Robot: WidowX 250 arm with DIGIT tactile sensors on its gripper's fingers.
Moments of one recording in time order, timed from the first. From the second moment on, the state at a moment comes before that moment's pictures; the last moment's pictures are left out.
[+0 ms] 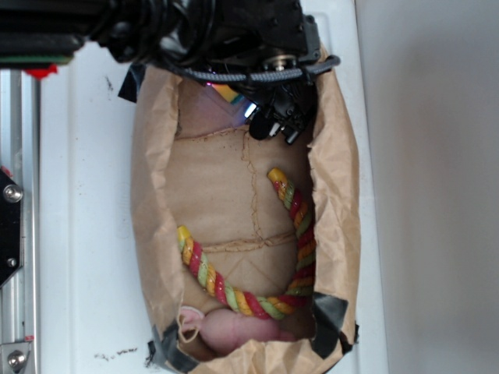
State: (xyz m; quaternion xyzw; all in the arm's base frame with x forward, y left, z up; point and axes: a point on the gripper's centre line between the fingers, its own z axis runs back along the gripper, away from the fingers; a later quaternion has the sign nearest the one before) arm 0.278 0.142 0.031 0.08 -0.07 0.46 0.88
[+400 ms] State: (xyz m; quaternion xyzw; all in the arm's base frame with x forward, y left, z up) arm 0.280 0.143 0.030 0.08 -0.07 0.46 0.88
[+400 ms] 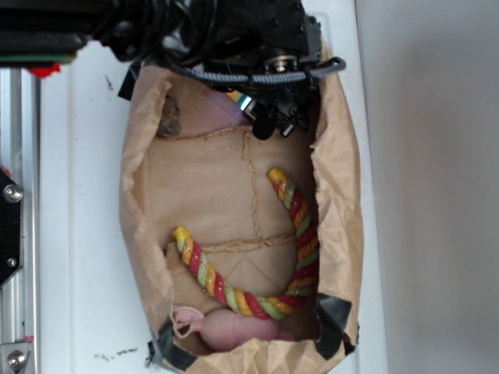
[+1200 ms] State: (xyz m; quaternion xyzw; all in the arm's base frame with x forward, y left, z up) arm 0.259 0.113 0.093 0.03 -0.09 0.34 0.94
